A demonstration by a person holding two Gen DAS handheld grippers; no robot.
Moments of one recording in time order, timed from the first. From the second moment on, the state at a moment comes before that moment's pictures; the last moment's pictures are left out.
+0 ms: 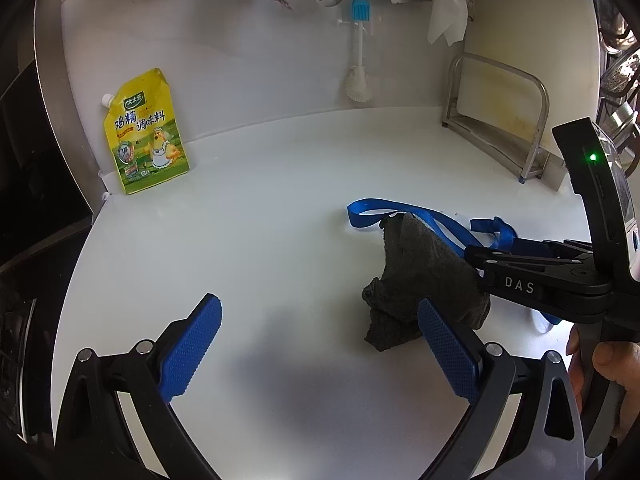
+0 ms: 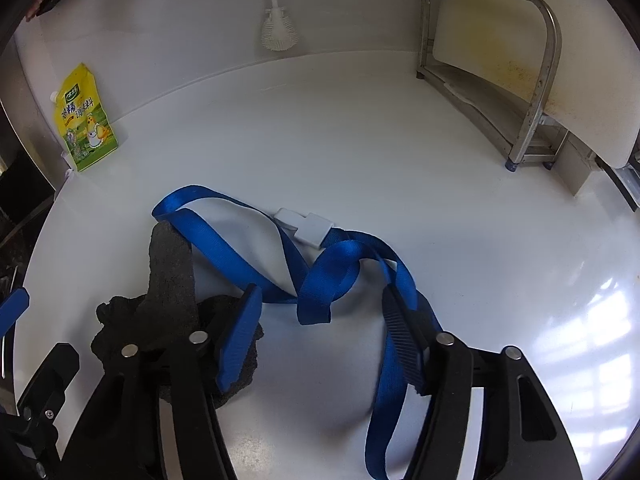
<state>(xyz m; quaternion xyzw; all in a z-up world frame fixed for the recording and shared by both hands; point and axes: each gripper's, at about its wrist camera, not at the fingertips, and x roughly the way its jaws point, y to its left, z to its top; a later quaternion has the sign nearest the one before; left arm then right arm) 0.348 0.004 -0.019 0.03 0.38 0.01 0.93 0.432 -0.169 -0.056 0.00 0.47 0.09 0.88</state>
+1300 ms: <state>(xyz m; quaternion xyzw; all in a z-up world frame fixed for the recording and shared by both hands) 0.392 -0.063 -0.042 0.05 0.41 -0.01 0.91 0.375 -0.258 -0.034 0.08 0.42 0.07 0.90</state>
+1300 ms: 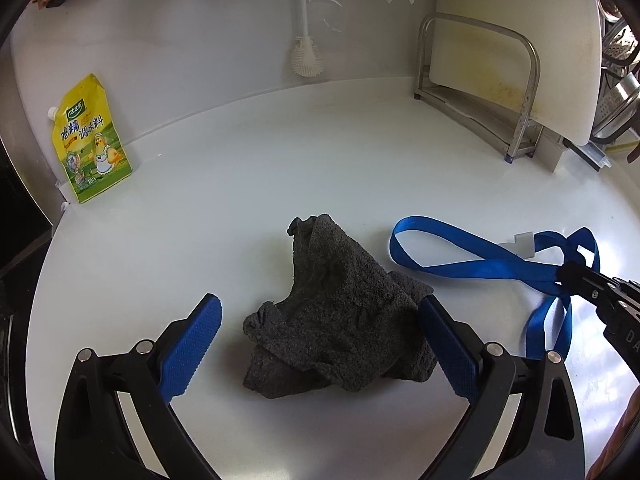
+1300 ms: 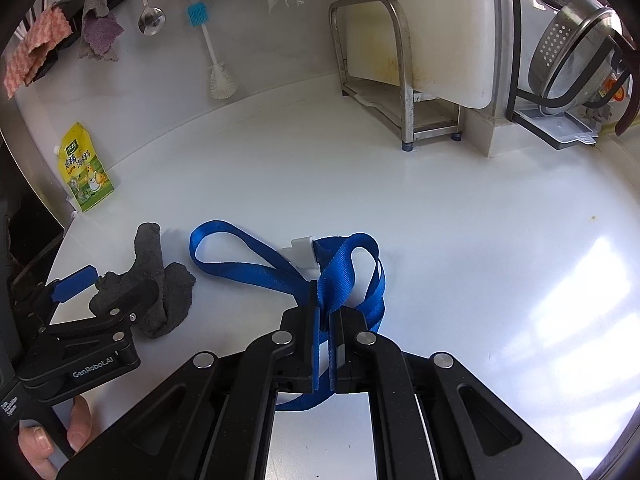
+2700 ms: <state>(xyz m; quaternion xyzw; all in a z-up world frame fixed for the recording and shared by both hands) 0.152 -0.044 0.045 0.06 0.34 -0.17 0.92 0.103 -0.215 0.047 0.08 0.32 0.08 0.94</state>
